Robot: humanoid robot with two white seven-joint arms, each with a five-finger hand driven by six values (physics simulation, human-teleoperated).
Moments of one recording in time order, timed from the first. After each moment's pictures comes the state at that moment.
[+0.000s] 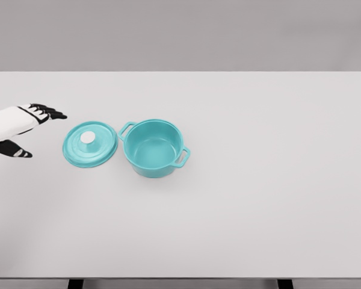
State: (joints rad) left arm -0.30 0.88 -0.22 -1.39 -0.42 -0.61 -0.47; right arm 0.00 0.00 0.50 -0.09 0.16 -0.05 0.31
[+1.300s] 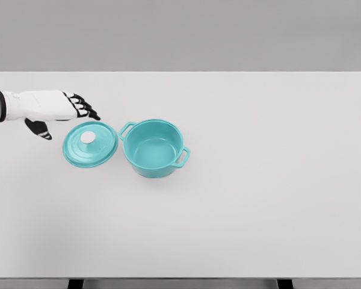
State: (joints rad) left arm -0.91 0.91 -0.94 -1.33 -0.42 -0.61 -0.53; right arm 0.01 0.00 0.50 -0.09 0.16 -0.04 0.31
